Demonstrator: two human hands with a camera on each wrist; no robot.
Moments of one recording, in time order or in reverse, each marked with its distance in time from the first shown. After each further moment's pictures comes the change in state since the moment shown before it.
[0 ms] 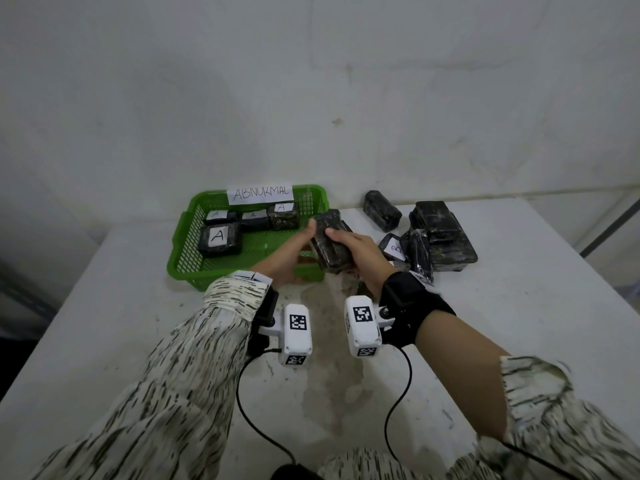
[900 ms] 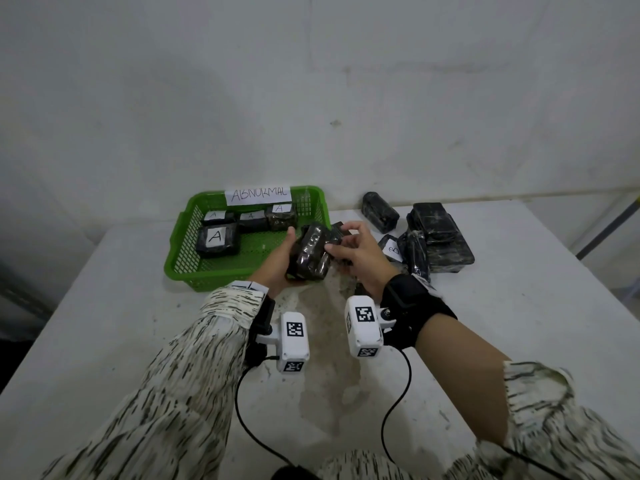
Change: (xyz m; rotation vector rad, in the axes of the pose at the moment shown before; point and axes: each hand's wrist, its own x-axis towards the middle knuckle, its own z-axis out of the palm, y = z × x) left_hand -0.002 -0.013 -0.001 -0.149 0.120 0.062; right_hand 0.005 0.008 -0.008 -0.007 0.008 -0.072
